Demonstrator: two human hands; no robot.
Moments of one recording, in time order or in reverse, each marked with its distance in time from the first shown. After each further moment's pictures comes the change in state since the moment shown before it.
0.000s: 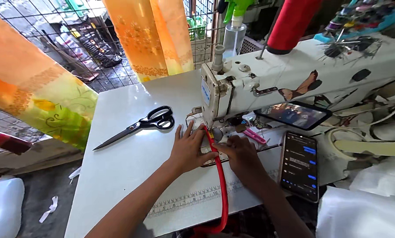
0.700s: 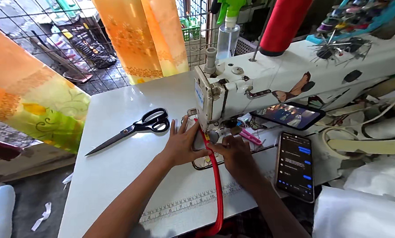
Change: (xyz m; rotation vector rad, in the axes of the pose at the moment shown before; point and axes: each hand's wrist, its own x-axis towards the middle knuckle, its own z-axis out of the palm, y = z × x) left_hand 0.021 -0.017 -0.014 -0.029 -0.148 0.001; right_hand 0.004 0.007 0.014 -0.008 0.114 -0.050
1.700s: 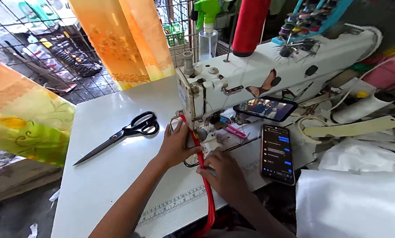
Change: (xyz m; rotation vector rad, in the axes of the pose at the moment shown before) left_hand 0.000 0.008 0.005 -0.154 0.089 0.039; right_hand -0.034 -0.050 -0.027 0.225 -0.136 0.272
